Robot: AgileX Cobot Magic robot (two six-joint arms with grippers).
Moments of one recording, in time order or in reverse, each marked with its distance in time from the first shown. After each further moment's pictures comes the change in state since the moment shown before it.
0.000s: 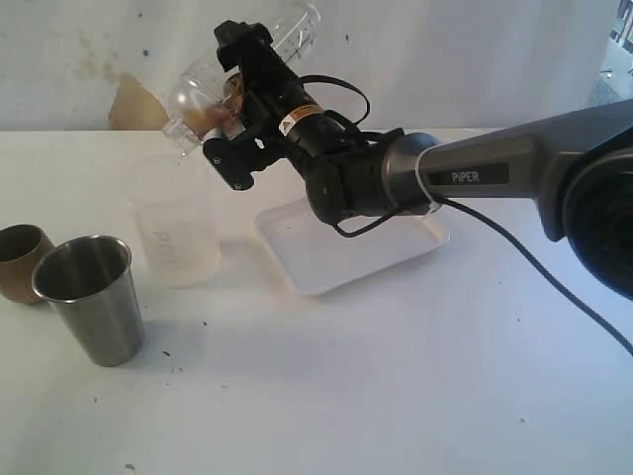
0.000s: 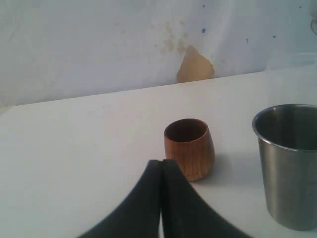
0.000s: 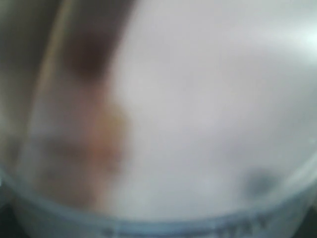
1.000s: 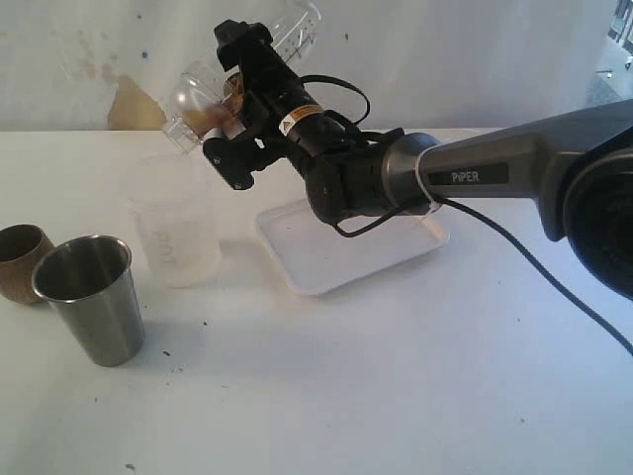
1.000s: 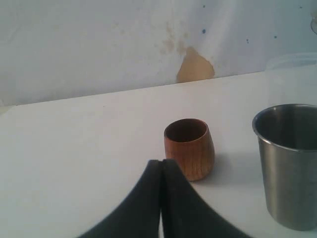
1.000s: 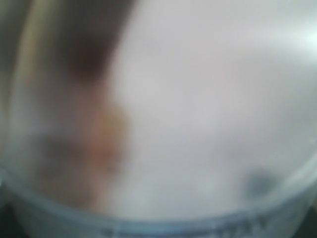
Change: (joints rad) left arm 0.000 0.000 0.000 0.000 0.000 0.000; right arm 0.000 0.000 0.000 0.000 -0.004 0.000
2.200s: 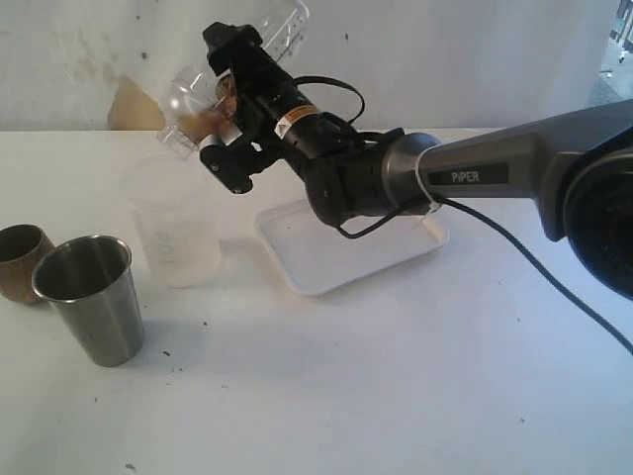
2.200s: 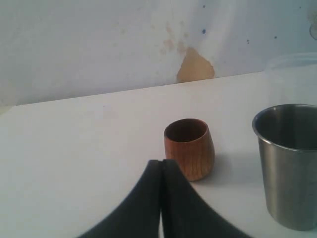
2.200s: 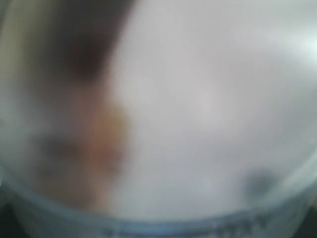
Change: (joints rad) left arm 0.000 0.000 0.000 0.000 0.000 0.000; right arm -0.001 0.000 0.000 -0.083 0.000 0.000
